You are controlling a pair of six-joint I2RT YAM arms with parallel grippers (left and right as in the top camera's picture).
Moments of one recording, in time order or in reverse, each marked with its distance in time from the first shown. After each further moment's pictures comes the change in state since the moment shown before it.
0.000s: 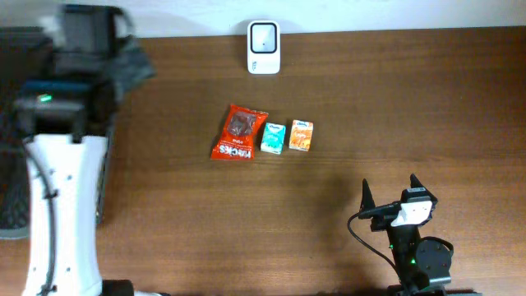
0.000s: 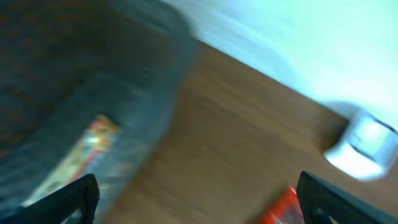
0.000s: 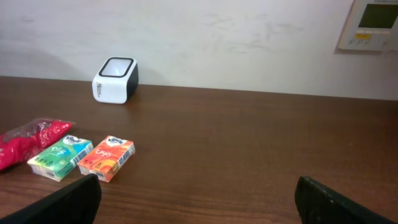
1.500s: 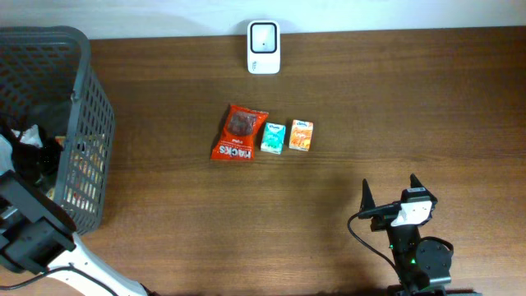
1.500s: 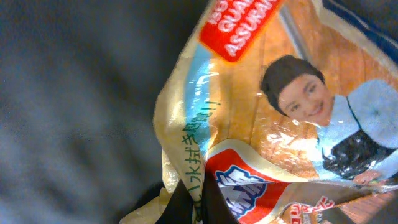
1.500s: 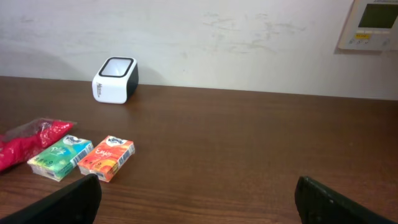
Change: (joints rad) left arm 0.745 0.574 -0.277 0.100 0.608 0.606; right arm 0.000 0.000 0.000 0.000 0.000 0.000
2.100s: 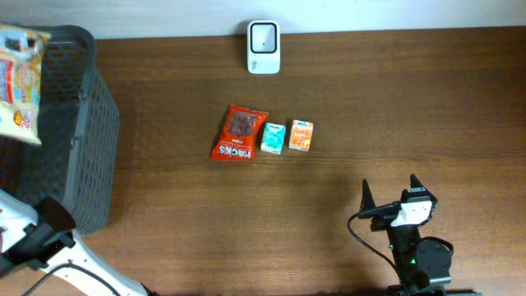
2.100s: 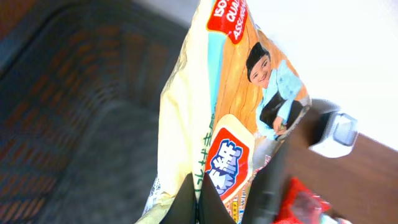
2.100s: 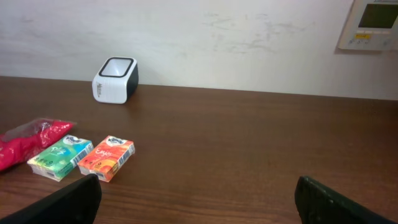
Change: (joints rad) left arm -0.006 0.030 1.300 -0.575 0.306 -0.057; right arm 0.000 0.000 0.000 0.000 0.000 0.000
